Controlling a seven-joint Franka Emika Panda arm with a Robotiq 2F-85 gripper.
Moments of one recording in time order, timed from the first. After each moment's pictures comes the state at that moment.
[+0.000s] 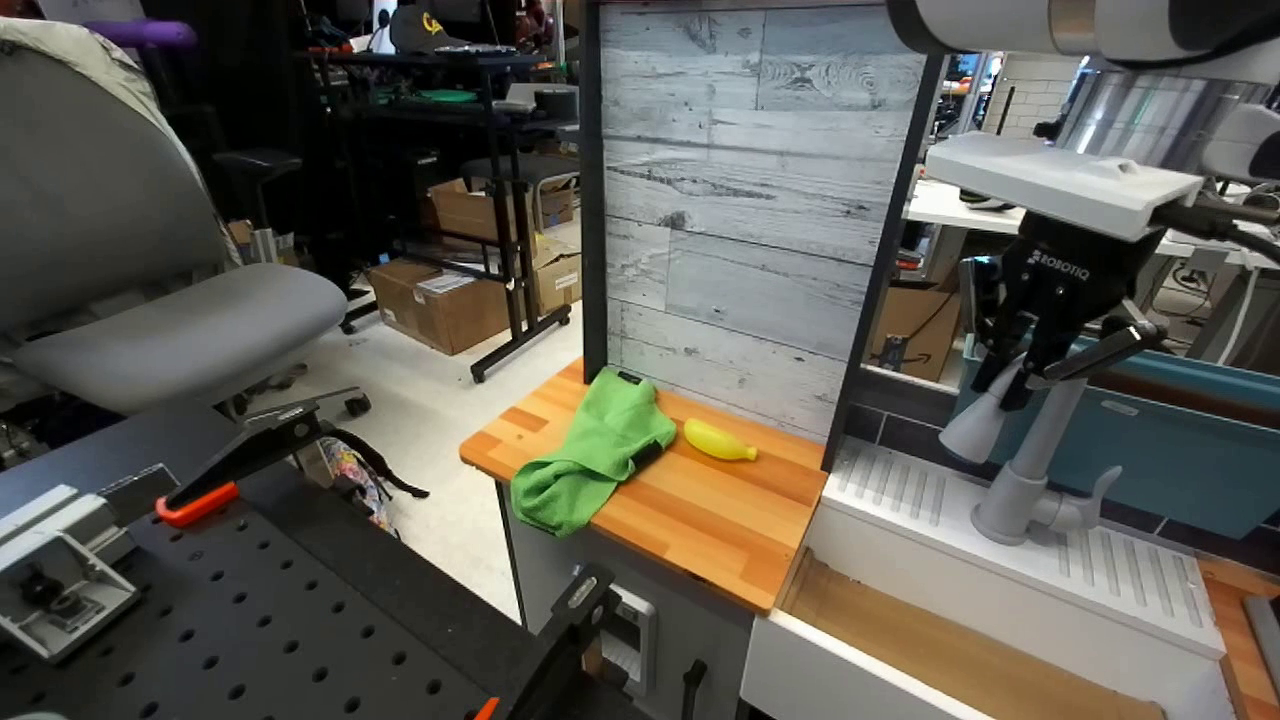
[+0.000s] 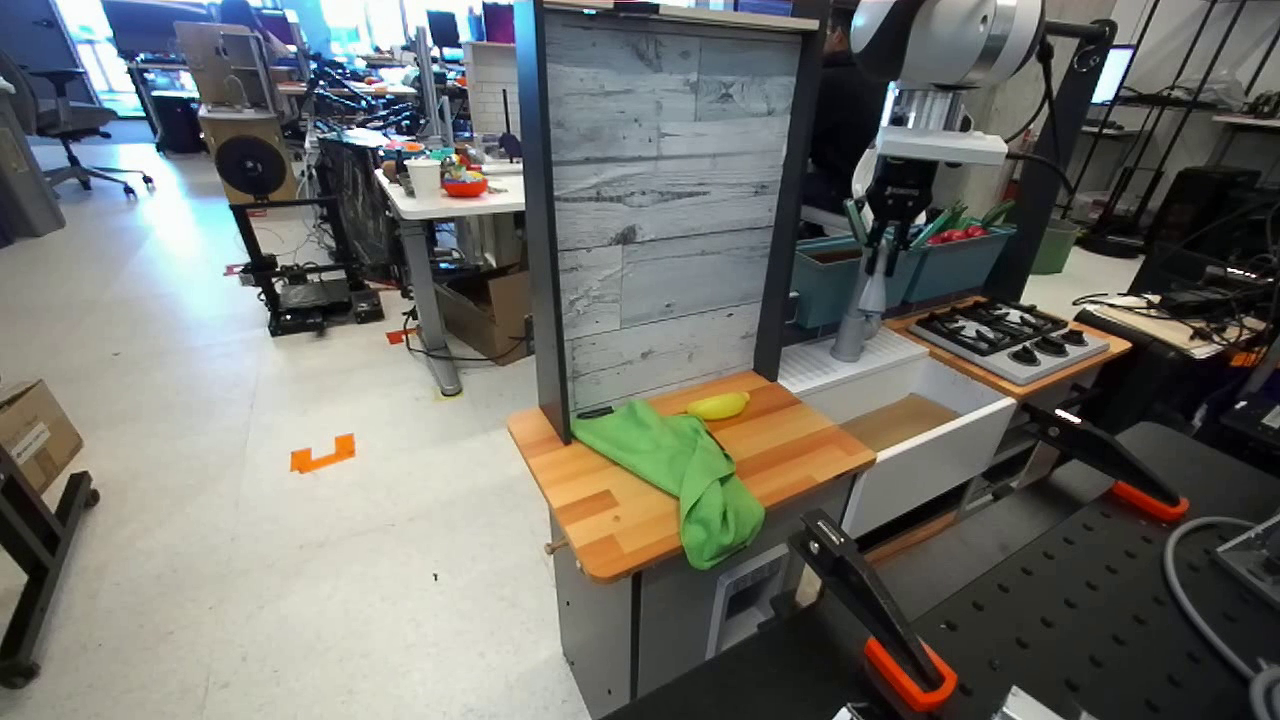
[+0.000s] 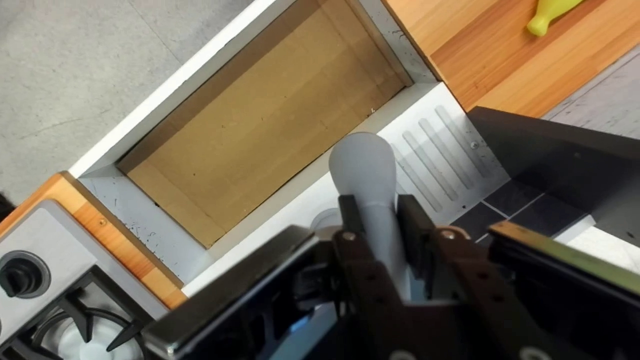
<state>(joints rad) -0.30 1.05 -0.13 -1.15 0.15 2.11 0.17</state>
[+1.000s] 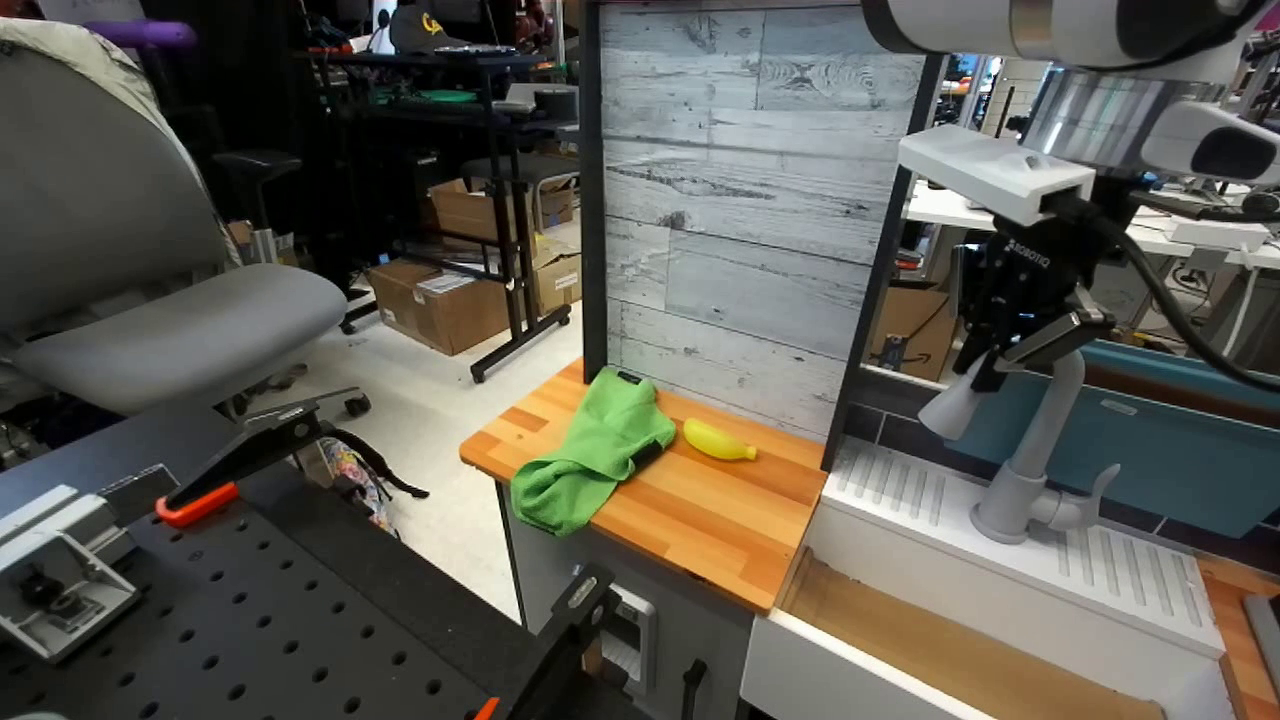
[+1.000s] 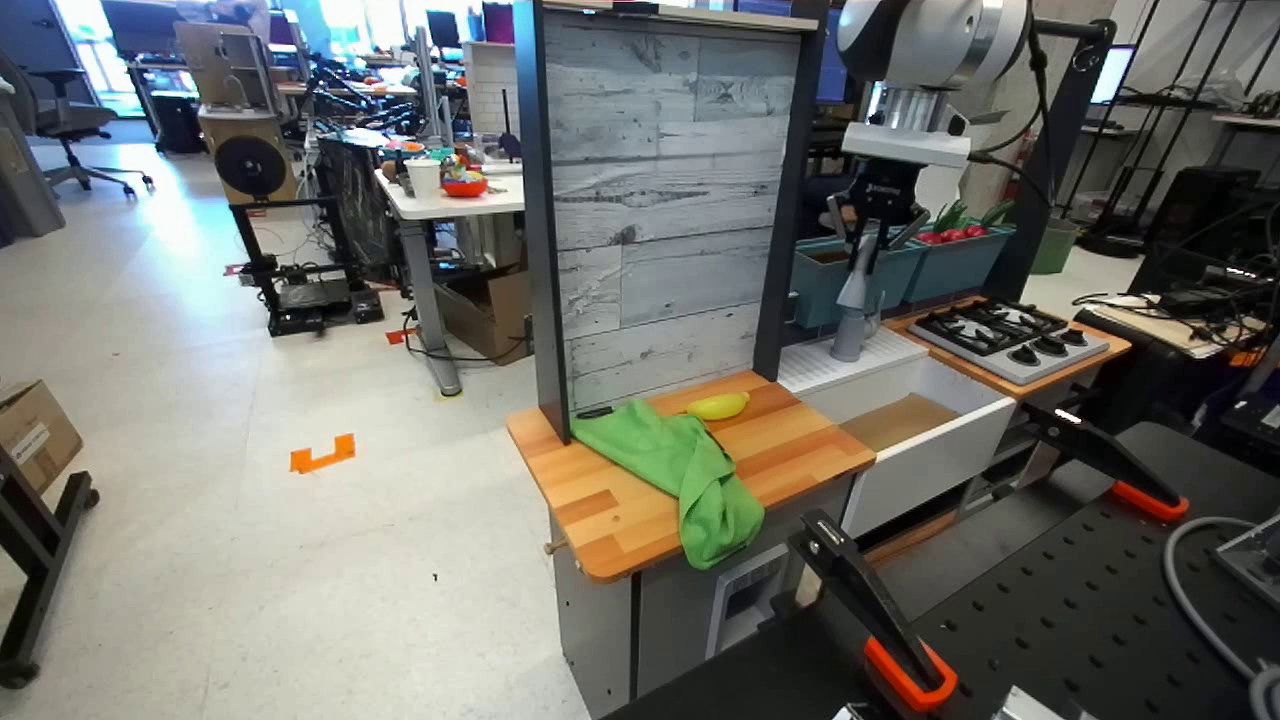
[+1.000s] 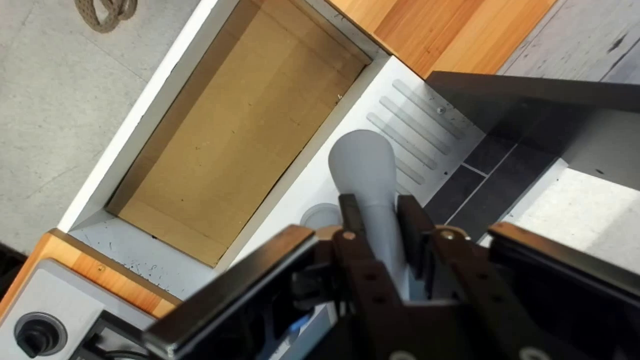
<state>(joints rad) -0.29 1.05 -0.11 -1.16 0.17 2.16 0.41</state>
